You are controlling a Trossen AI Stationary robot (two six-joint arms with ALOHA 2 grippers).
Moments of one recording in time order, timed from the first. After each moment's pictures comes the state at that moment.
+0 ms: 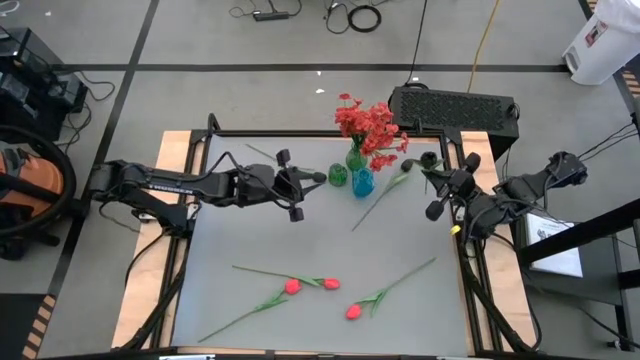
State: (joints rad) left arm 0.03 1.35 0.93 0.13 -0.29 0.27; right arm 0.49 0.58 0.72 -0.68 1.19 0.32
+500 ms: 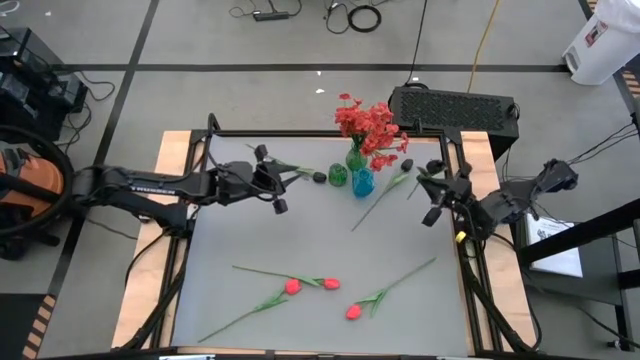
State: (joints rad) left arm 0.08 1.16 0.74 0.15 -0.35 0.21; right arm 0.49 0.33 0.34 -0.04 1.13 -0.01
